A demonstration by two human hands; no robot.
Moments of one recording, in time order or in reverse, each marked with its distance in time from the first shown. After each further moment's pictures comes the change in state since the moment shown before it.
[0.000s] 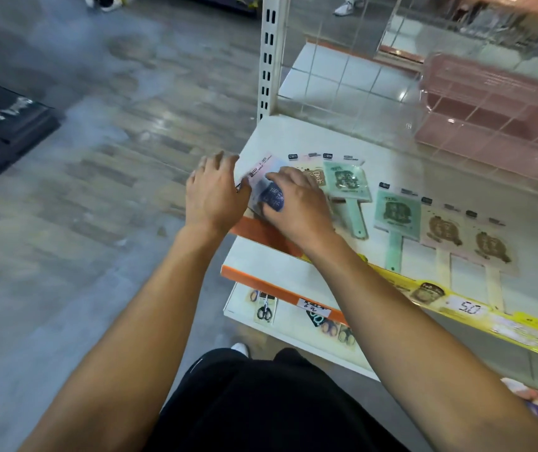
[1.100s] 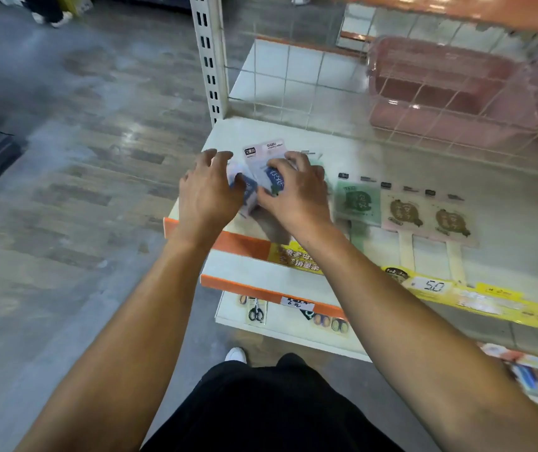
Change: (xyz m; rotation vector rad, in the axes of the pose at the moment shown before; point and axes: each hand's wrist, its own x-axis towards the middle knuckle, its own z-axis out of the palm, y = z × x) left_hand 0.015 0.056 0.019 -0.043 -0.030 0.097; right_hand 0.004 0.044 -0.040 0.035 0.091 0.205
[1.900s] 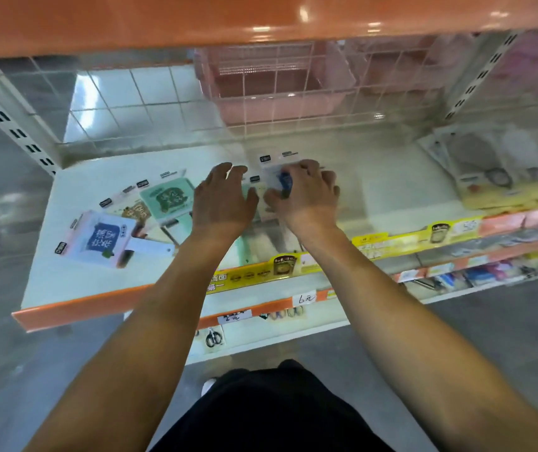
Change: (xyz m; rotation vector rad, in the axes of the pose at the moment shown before) left_hand -0.004 0.183 0.108 -0.039 -0.280 0.440; right_hand -0.045 0.159 -0.108 -0.188 0.177 0.528
